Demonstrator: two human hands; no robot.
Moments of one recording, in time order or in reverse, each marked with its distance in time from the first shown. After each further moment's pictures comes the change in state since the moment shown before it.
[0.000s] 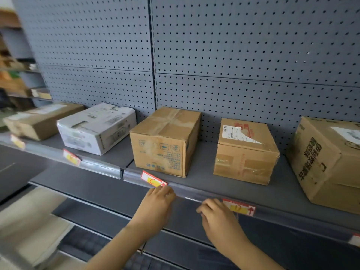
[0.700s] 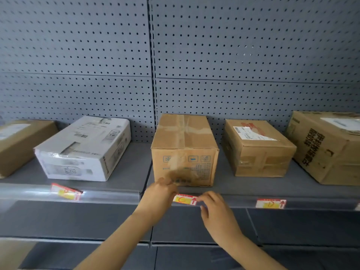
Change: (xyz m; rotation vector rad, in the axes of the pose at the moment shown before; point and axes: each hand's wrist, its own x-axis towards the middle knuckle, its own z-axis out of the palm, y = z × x) left_hand 0.042 -0.146 -0.017 -0.084 -0.092 0.140; right_hand 0.092 -0.109 0.049 0.054 0.137 0.413
